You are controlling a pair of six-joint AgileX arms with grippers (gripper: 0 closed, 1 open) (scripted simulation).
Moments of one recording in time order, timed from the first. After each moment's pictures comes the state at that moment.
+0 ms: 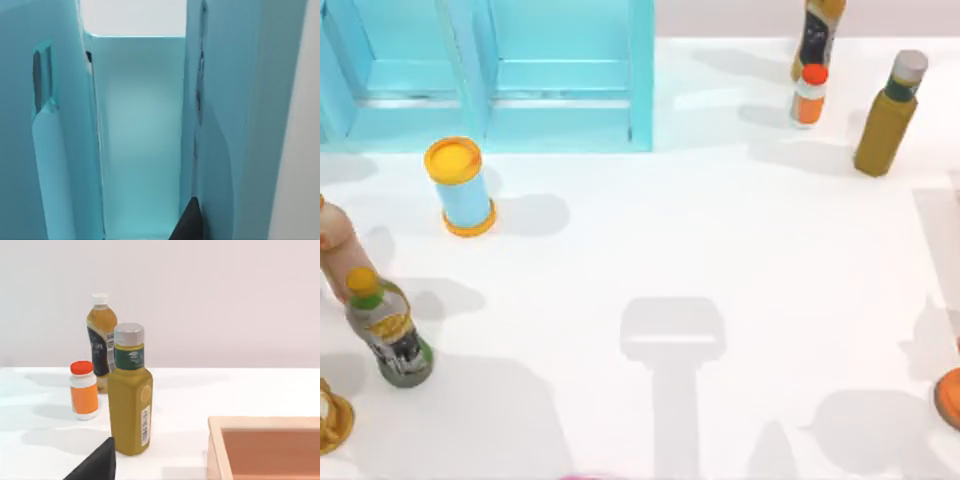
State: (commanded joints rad) left arm 0.41 2.49 1.38 1.11 0.49 0.01; right arm 0.00 0.00 0.00 0.00 0.00 0.00
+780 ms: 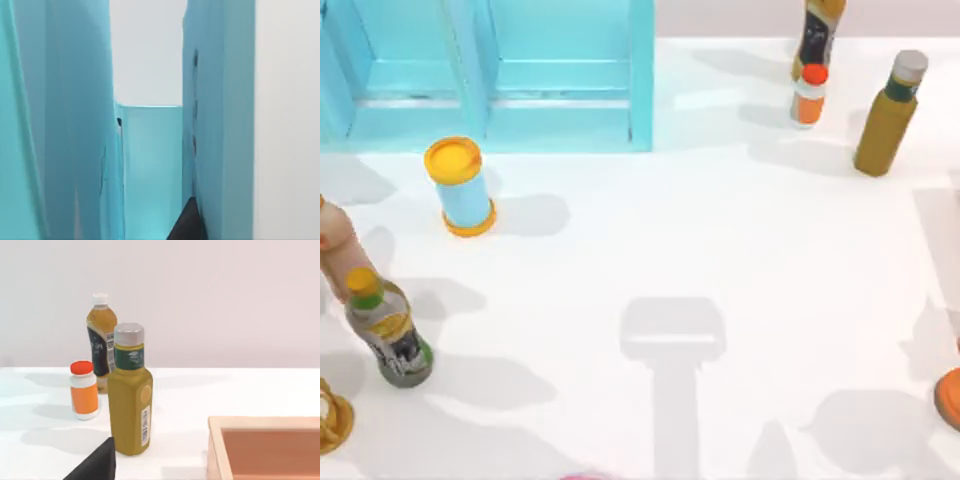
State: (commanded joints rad) left arm 0.47 2.27 1.26 1.00 0.55 0.01; right arm 0.00 0.00 0.00 0.00 0.00 0.00
